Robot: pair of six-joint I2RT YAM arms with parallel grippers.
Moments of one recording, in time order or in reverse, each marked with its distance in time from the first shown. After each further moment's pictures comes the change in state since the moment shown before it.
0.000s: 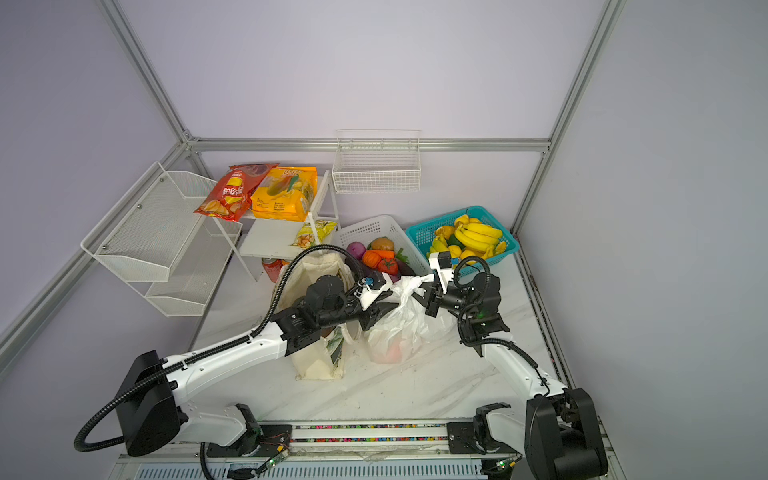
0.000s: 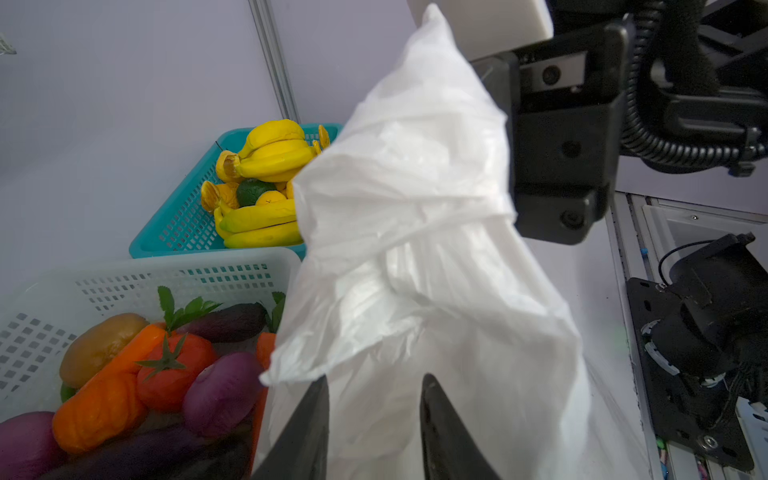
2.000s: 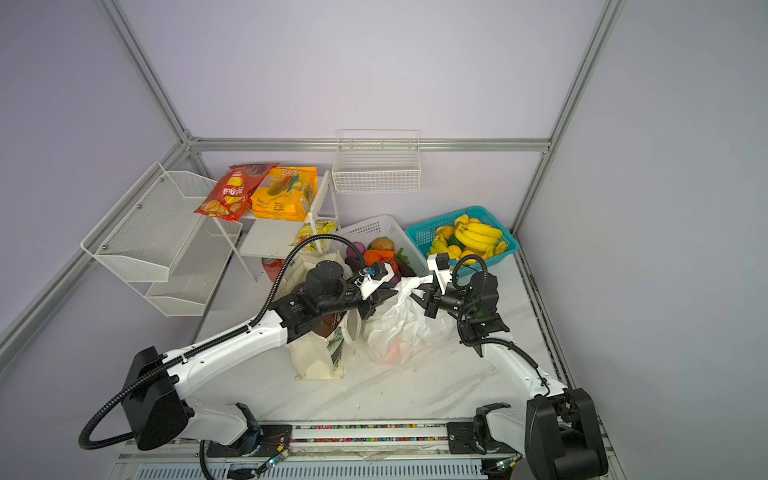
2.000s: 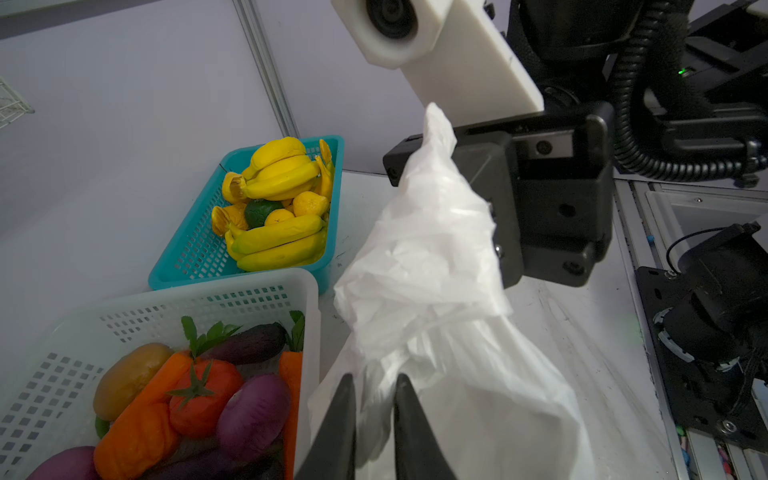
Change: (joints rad) left arm 0.047 0.046 0.127 -0.098 0.082 0.066; right arm 0.003 -0.001 0.001 -0.084 0.023 -0.054
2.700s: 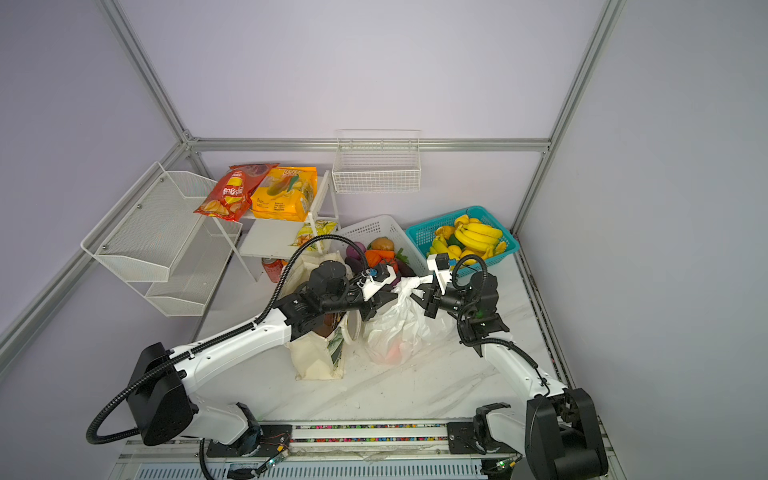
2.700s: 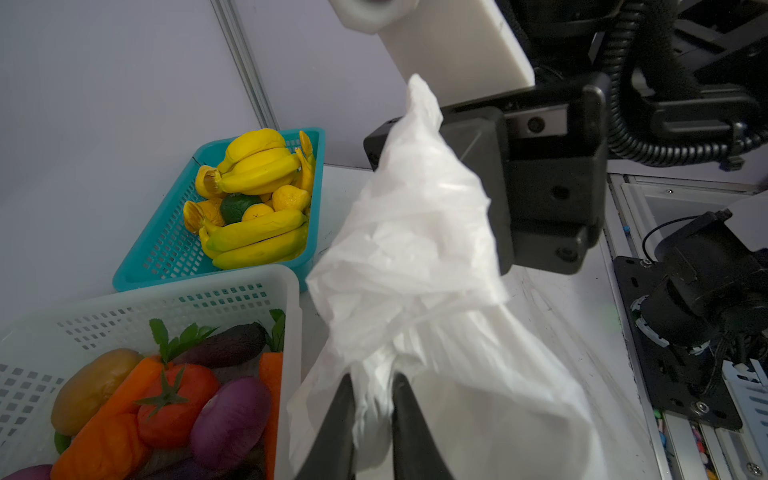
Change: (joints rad) left arm 0.004 0.029 0.000 0.005 0.063 -0.002; right arm 0.003 0.000 0.000 0.000 0.000 0.000
